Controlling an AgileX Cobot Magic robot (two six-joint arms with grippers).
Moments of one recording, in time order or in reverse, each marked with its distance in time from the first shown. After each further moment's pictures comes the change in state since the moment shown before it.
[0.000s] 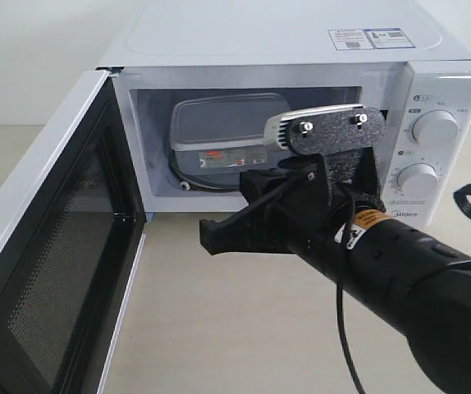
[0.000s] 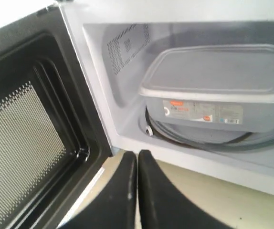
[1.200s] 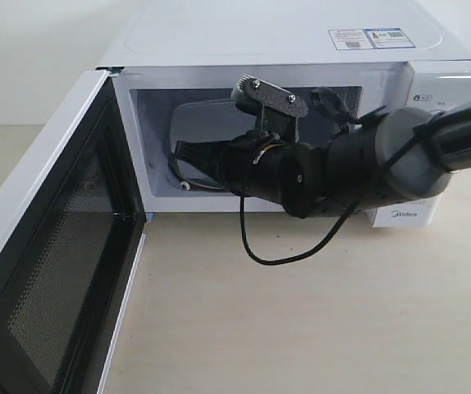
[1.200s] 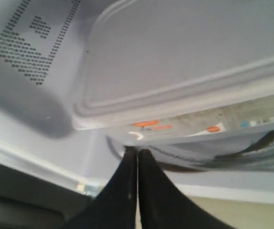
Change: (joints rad) left arm 0.000 0.000 0.000 0.000 0.000 0.000; right arm -0.256 0.472 -0.539 -0.143 0.369 0.424
